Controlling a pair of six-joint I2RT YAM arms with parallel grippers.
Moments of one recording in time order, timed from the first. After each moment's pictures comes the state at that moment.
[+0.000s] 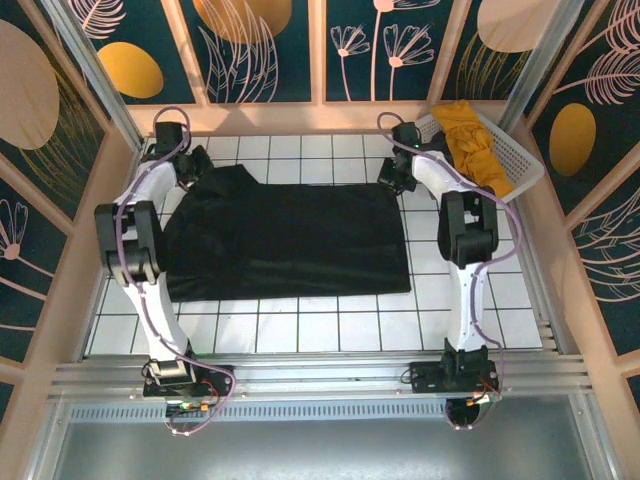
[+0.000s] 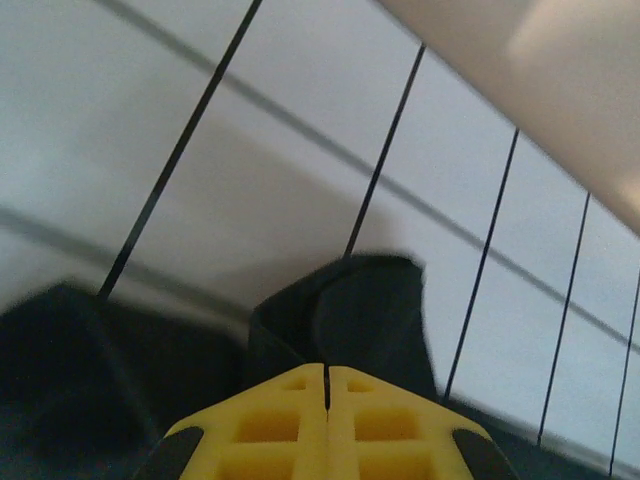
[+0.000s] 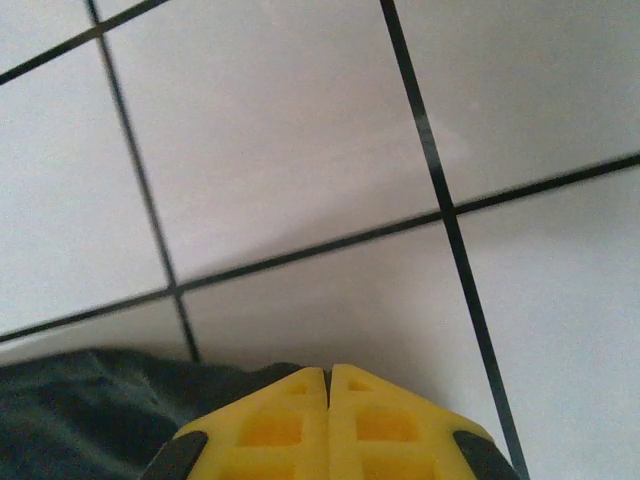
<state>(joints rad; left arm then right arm) 0.08 1.96 1.53 -0.40 0.22 -0.59 0.22 2.18 1.78 -0.67 -0.03 0.49</state>
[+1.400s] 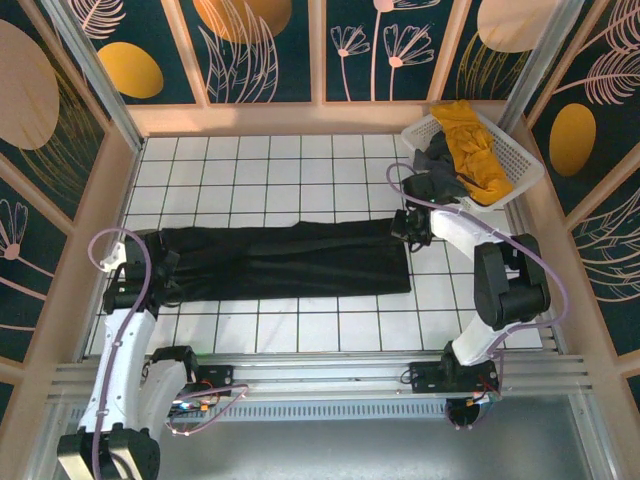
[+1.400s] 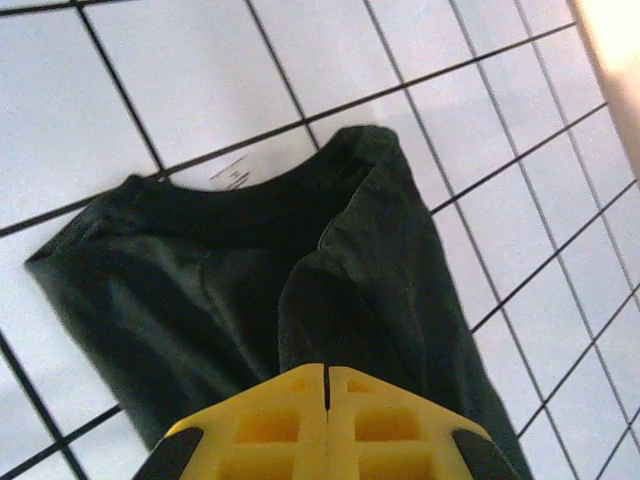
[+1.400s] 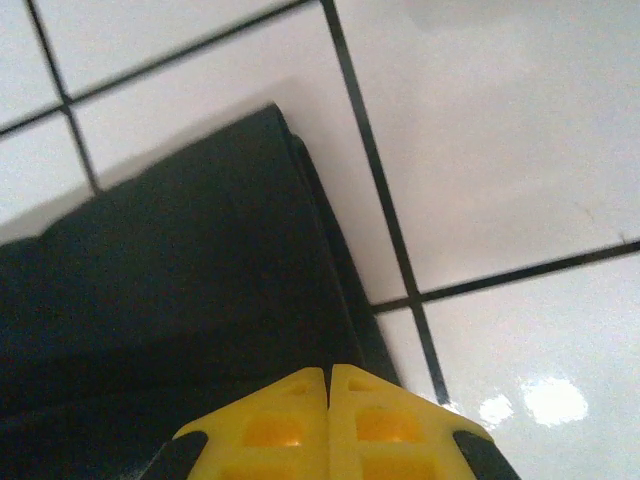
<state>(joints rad) 0.08 0.75 0.64 -0.73 -0.24 -1.07 0.28 1.66 1.03 -0.56 0.01 0.55</state>
